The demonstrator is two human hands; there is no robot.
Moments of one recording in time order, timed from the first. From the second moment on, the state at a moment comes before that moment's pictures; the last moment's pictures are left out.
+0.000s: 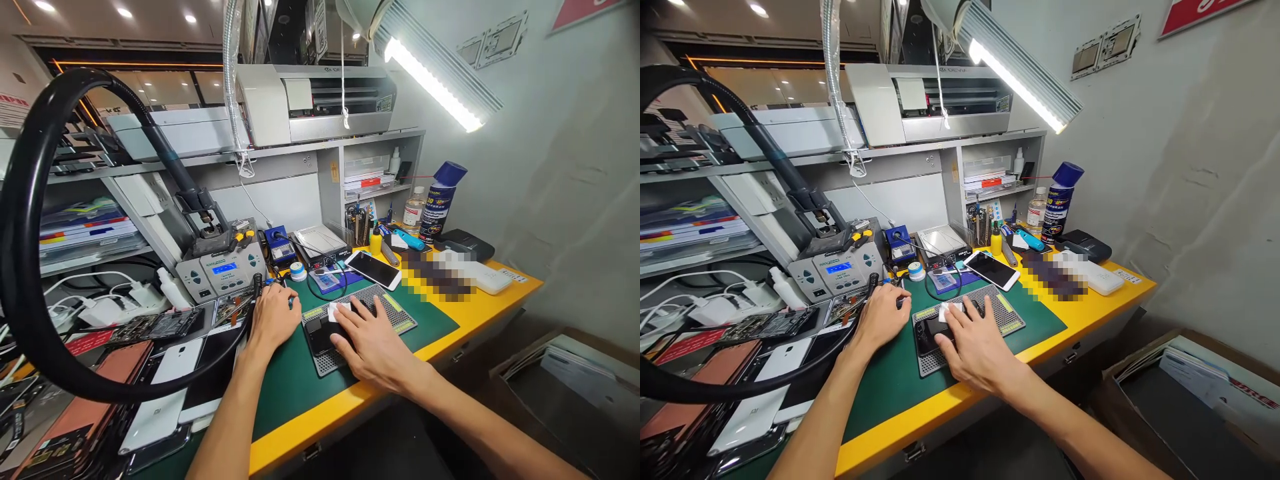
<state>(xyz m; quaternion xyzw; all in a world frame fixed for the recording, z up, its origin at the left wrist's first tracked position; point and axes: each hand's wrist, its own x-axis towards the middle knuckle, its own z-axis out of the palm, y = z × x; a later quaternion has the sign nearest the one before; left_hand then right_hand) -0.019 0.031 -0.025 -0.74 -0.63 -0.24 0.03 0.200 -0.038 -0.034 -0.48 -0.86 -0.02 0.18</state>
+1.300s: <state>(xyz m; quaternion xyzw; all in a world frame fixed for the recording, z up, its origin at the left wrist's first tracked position) -0.020 0.030 -0.025 -0.74 -0.63 -0.23 0.03 0.249 -0.039 -0.021 -0.46 -0.82 0.12 0.33</state>
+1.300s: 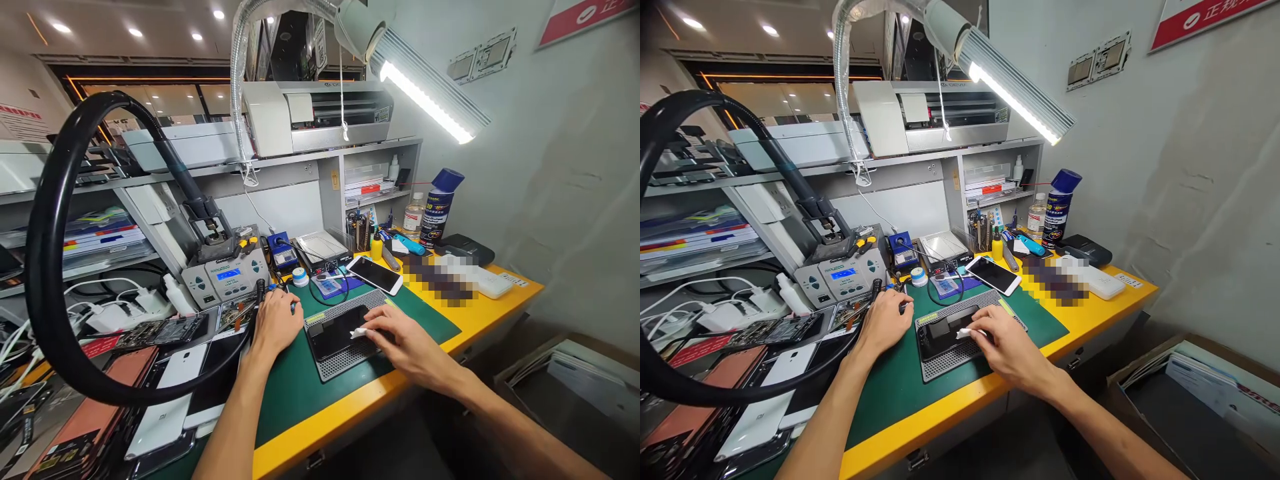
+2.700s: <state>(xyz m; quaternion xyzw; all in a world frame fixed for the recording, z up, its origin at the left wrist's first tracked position) -0.017 0.027 -0.021 -0.75 -0.62 -0.22 0.04 0.163 -0.059 -0.034 -0.41 -0.90 0.02 0.17</state>
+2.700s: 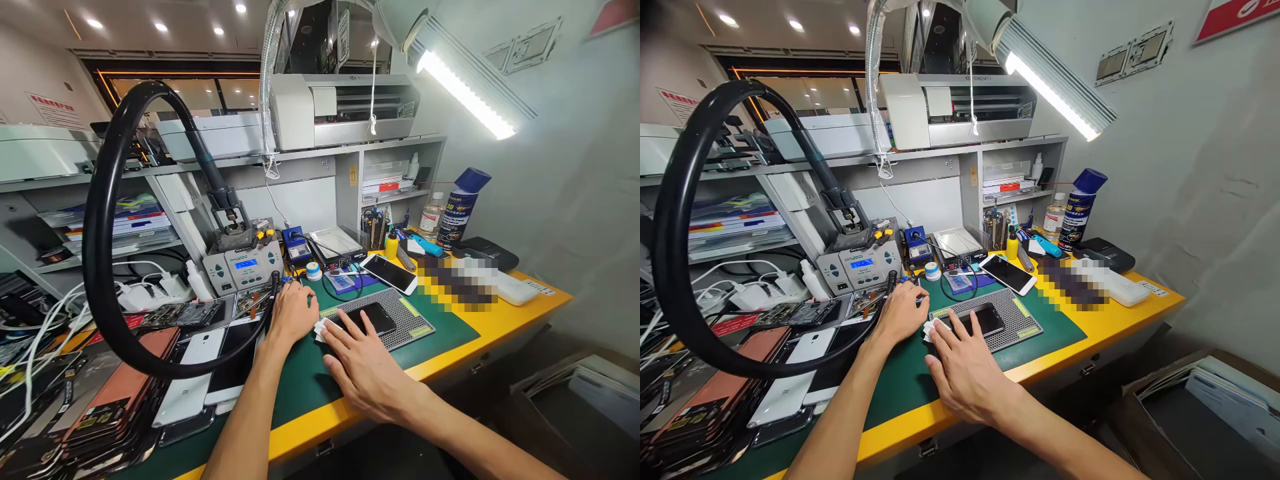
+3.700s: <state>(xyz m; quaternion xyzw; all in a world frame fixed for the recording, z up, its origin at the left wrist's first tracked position) -0.022 0.030 -0.023 -0.75 -0.62 -0.23 0.04 0.148 -0.065 -0.041 -0.44 -0.88 0.02 0.21</state>
